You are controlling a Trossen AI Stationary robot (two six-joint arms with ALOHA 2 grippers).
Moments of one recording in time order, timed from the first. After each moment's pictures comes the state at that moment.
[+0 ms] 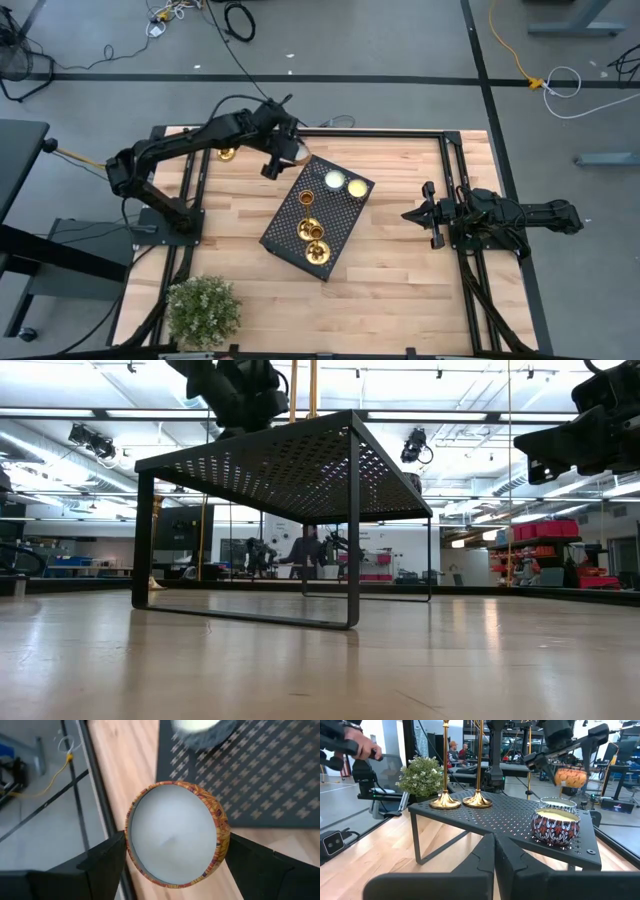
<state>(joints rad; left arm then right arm) 0.50 1.51 1.28 -0.61 0.16 0.98 0.02 0.02 0.02 0.02 -0.06 -0.06</state>
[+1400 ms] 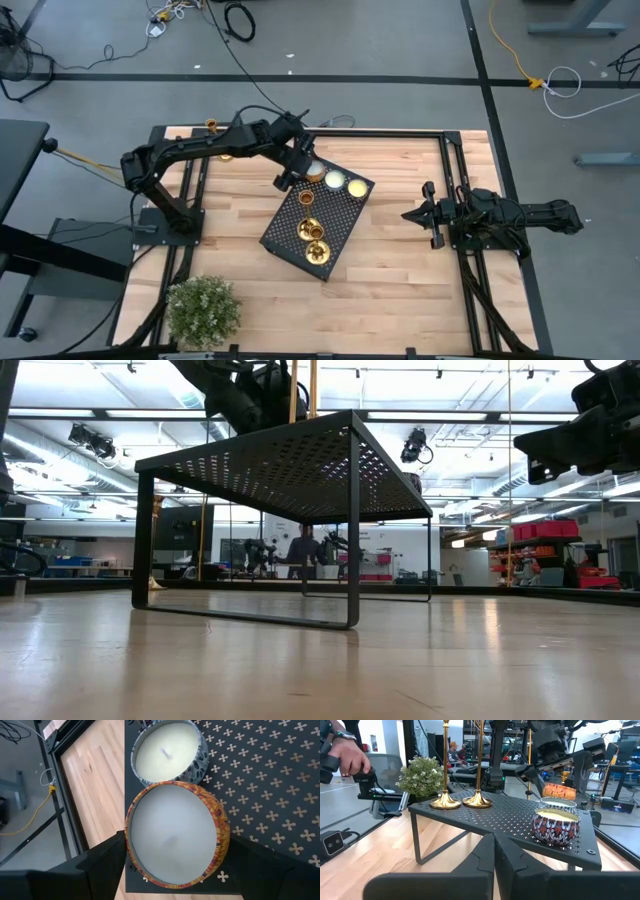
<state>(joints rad) 0.43 1.62 1.27 -0.49 0.26 1.01 0.02 0.02 0.02 0.02 -0.06 -0.06</state>
